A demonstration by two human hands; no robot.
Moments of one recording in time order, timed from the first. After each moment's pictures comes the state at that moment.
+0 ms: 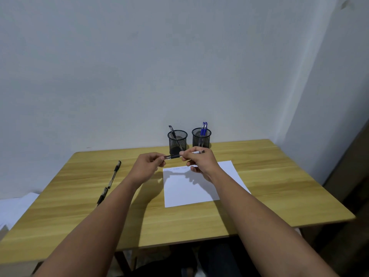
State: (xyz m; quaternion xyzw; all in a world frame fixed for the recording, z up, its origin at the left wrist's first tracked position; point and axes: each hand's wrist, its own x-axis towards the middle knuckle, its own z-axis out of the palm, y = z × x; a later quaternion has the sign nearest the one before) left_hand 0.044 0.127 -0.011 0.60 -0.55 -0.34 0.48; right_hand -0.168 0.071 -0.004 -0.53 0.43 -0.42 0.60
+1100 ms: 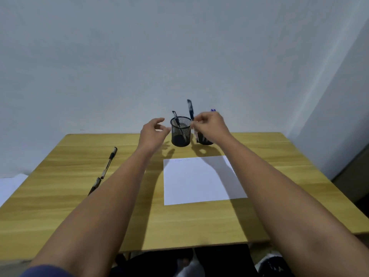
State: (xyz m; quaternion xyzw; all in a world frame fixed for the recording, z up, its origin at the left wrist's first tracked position) left_hand 0.041 0.046 0.001 0.65 -0.49 -0.26 0.53; right_hand -0.159 -0.032 0.020 -0.72 0.47 -0.39 0.31
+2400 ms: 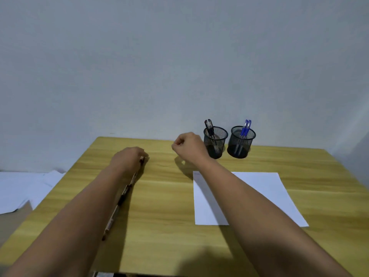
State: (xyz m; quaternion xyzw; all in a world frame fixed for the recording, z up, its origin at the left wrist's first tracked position) left_hand 0.213 0.086 -0.044 0.79 -0.61 -0.05 0.10; right_hand 0.001 -0.007 -0.018 -0.79 0.48 -0.27 0.26
